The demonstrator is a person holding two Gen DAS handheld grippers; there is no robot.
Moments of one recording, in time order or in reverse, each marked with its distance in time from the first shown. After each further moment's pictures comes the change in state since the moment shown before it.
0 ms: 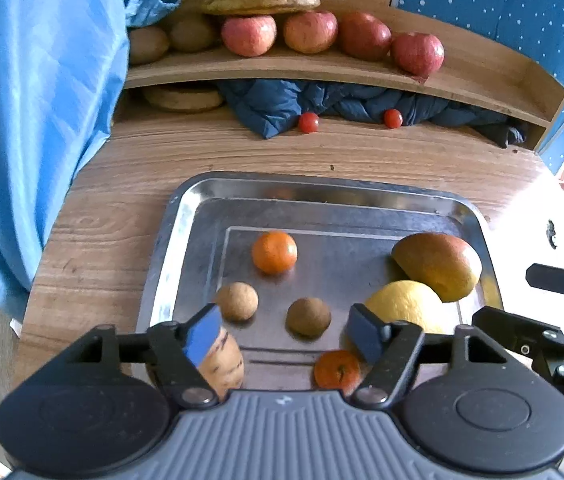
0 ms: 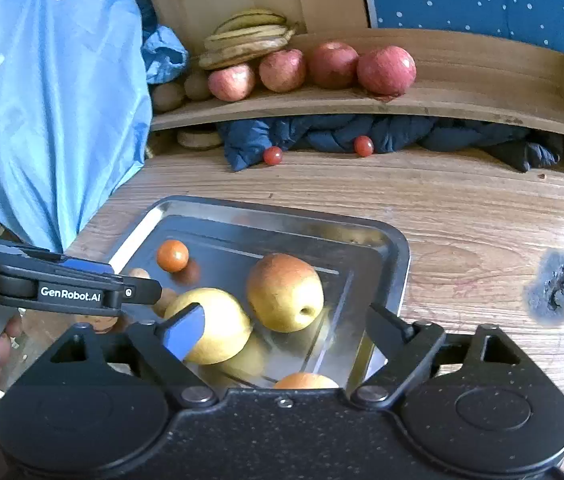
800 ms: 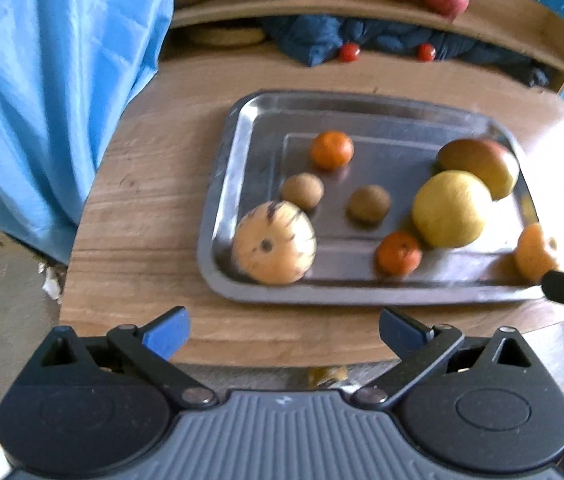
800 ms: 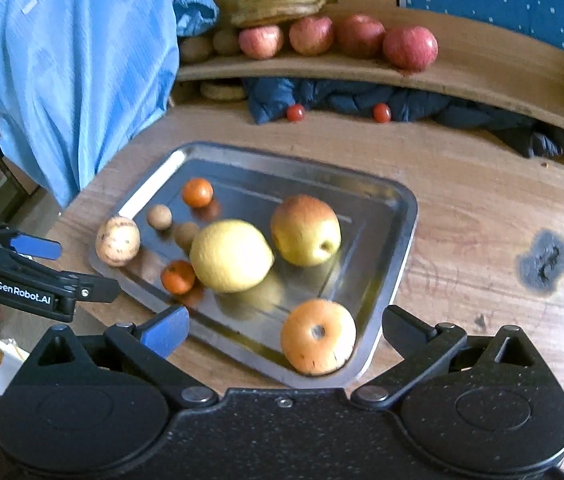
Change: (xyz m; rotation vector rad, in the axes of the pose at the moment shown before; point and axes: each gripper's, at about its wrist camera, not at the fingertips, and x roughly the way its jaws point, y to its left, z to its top) left arm -0.015 0.026 -0.048 0.010 0.143 0.105; right arm -0.021 0.017 -0.020 -0.086 0.143 -0.022
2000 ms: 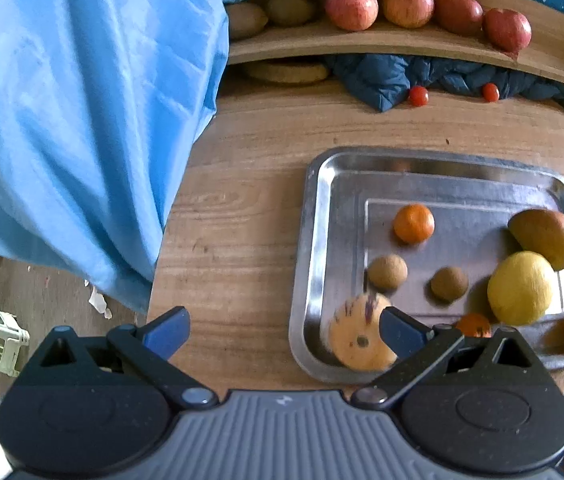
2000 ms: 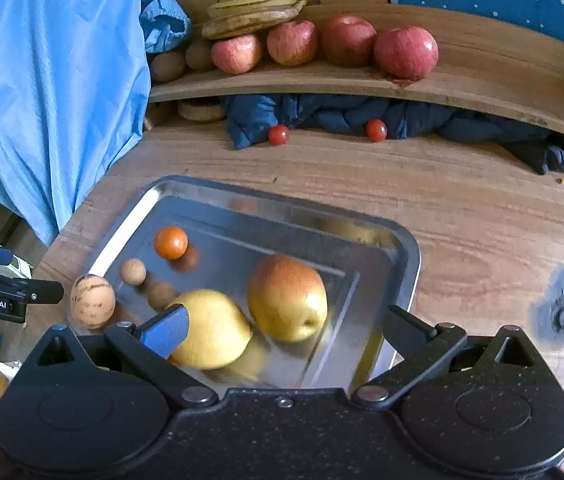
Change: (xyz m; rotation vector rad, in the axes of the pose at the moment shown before) left arm -0.002 0.033 0.057 -0.004 -0.024 0.125; right arm 0.039 -0.021 0.058 0.053 -0.010 0.022
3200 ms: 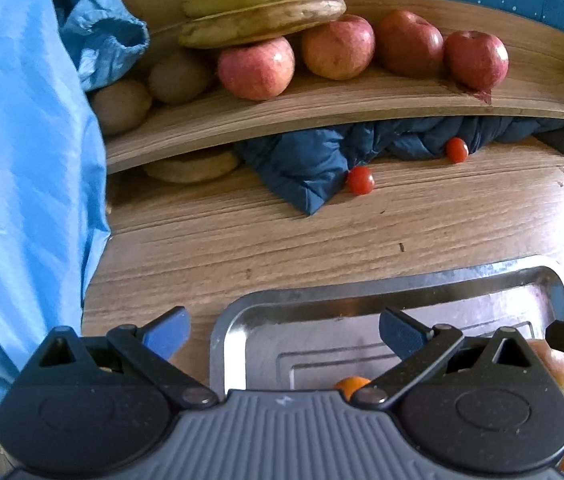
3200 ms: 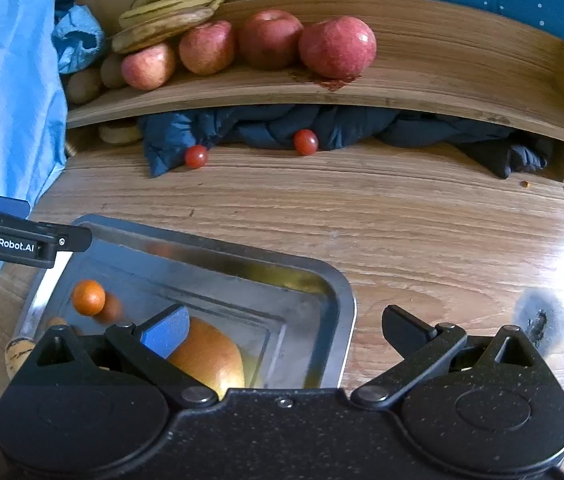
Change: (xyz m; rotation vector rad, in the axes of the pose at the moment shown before) left arm 0.057 -0.075 0.103 0.129 -0.083 -0.099; right arm 0.032 -0.035 0.036 0.099 0.028 -0.144
